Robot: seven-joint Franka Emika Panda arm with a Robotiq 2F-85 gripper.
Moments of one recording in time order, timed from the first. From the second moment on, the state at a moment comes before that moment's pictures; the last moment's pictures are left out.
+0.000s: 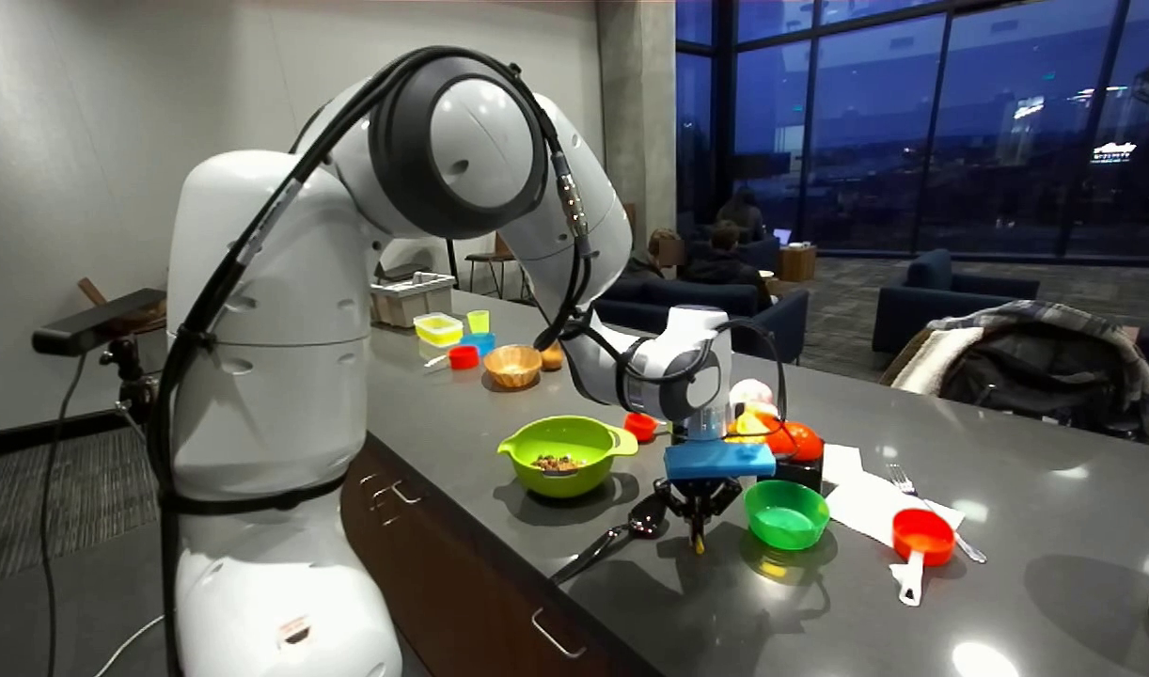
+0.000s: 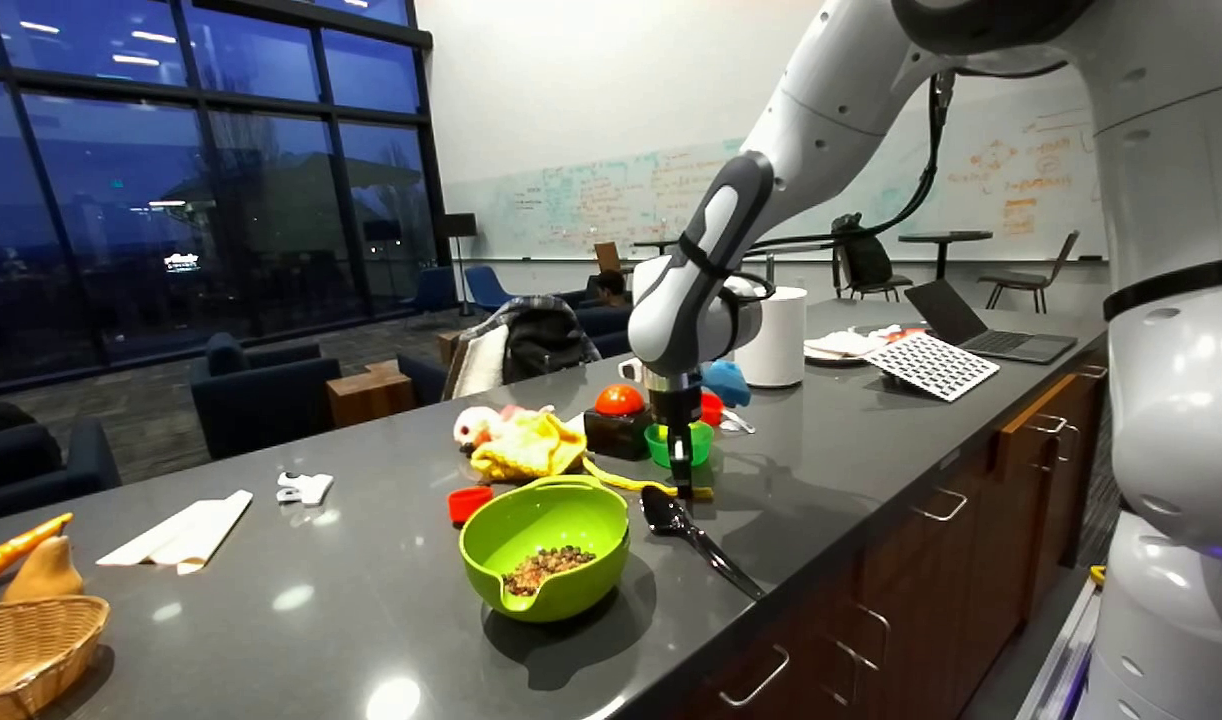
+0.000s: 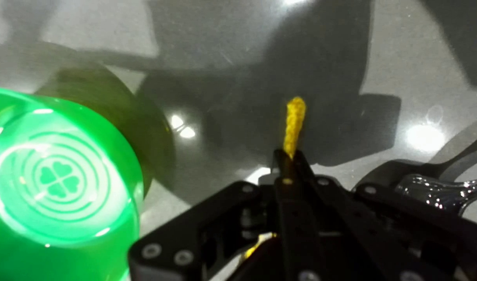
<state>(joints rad) -0.06 0.22 0.01 -2.29 -0.07 2.49 -0.74</state>
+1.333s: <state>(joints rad) 0.01 -0.05 0.03 -1.99 -0.26 1.83 -0.75</state>
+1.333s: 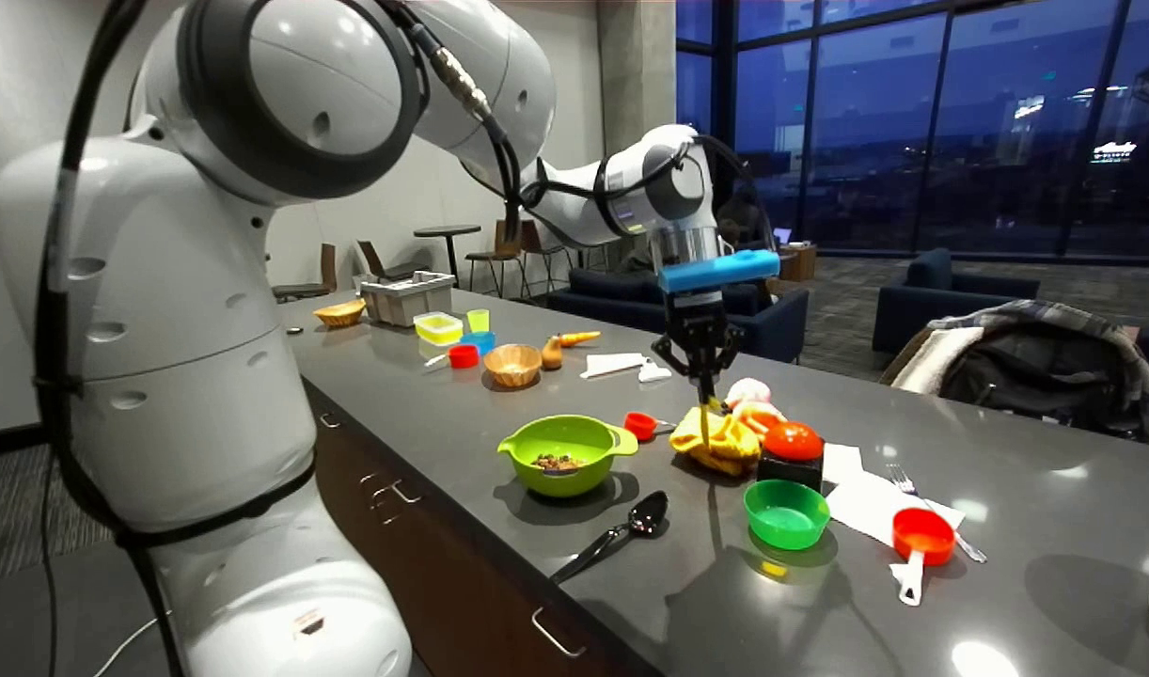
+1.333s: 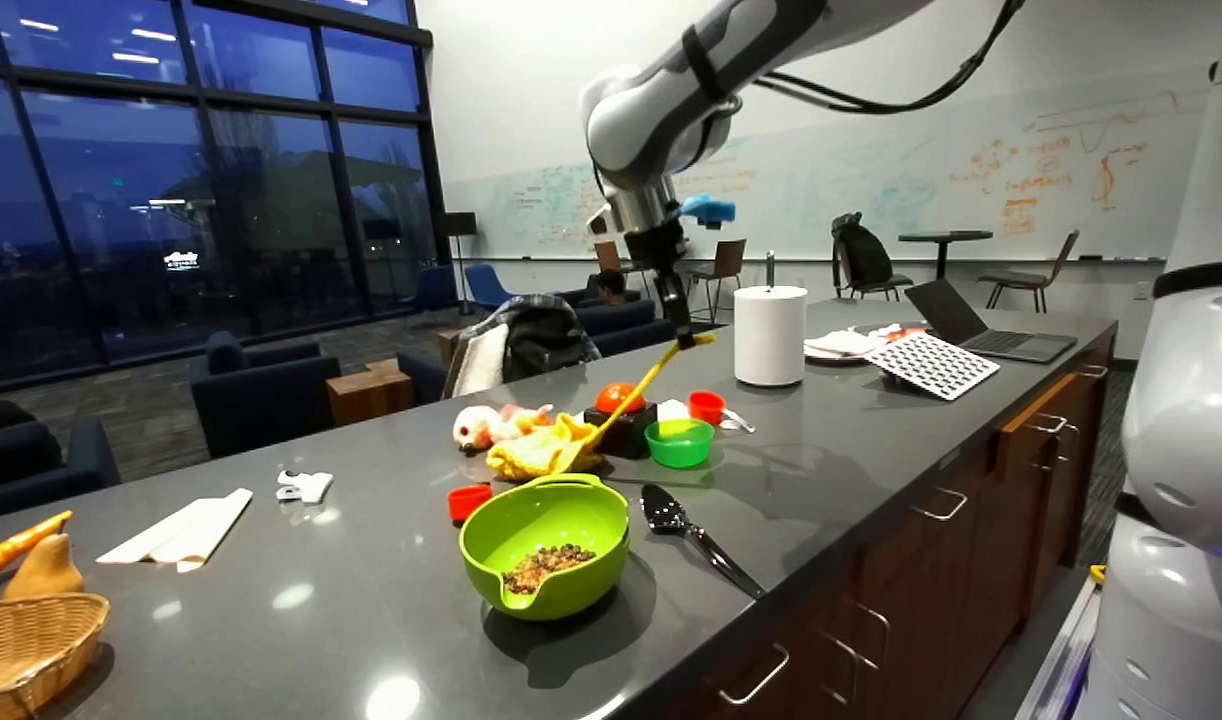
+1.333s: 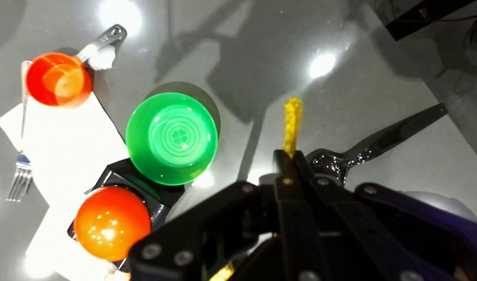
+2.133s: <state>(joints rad) 0.04 0.12 0.06 -1.33 -0.27 1.23 -0.76</state>
